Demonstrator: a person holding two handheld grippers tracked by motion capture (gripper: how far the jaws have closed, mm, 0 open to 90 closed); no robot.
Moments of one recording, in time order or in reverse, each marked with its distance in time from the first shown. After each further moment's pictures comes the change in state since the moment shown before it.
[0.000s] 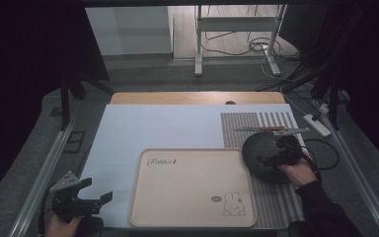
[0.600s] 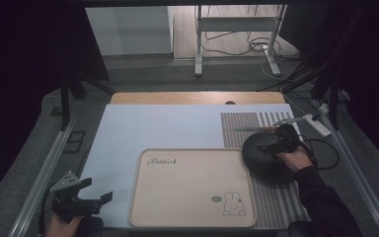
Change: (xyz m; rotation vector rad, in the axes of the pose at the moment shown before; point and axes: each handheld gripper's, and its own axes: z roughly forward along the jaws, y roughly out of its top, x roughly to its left) left arm 0.000 0.000 0.000 0.003 0.001 -0.002; right arm -0.031 0.020 0.027 0.032 -0.016 0.028
